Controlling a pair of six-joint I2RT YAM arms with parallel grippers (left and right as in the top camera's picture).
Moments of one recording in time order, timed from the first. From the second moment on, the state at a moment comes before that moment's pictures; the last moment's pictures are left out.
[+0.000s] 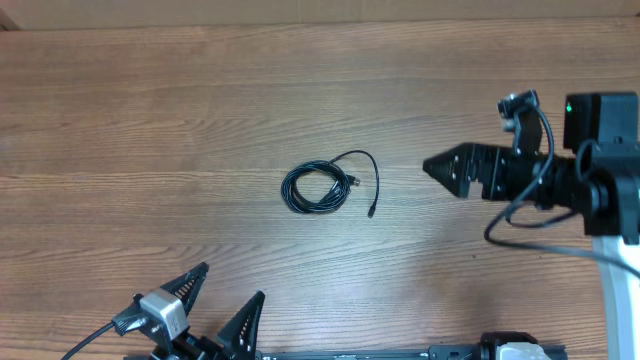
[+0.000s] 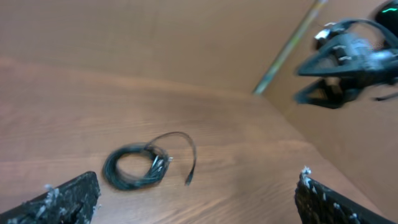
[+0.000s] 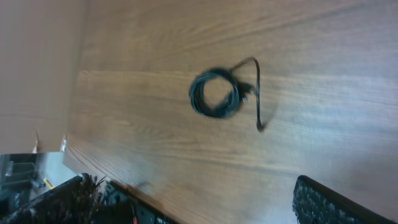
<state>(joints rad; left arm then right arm) 0.11 0.04 0.81 -0.92 0.65 -0.35 0.00 1.22 1.50 -1.31 -0.65 0.12</state>
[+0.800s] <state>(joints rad) 0.11 0.04 0.80 -0.80 0.77 -0.37 0.33 1.61 1.50 -0.97 -0.49 0.12</state>
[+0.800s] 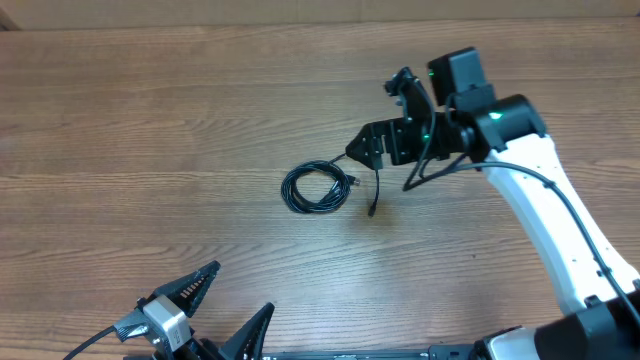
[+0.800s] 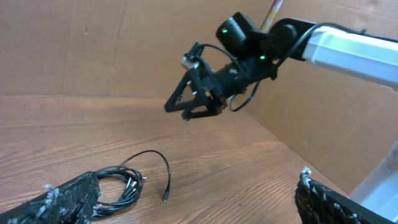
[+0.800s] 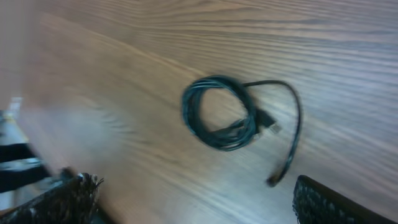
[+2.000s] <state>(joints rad) 0.11 0.04 0.80 -0.75 0.77 -0.37 0.46 2.01 1.50 -0.74 -0.30 0.47</state>
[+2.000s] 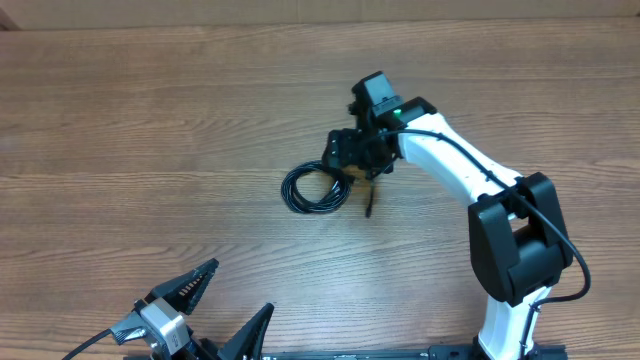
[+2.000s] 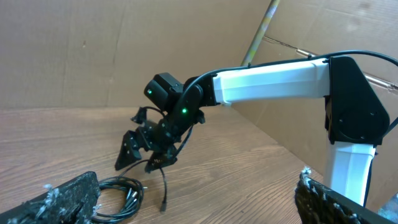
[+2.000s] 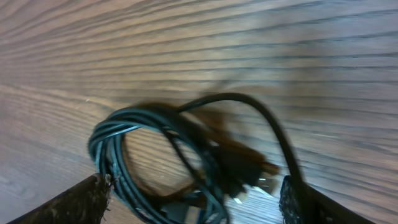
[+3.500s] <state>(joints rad) 0.11 0.04 0.80 -0.76 0.79 -0.38 0.53 2.01 1.67 -1.02 -0.31 -0.03</state>
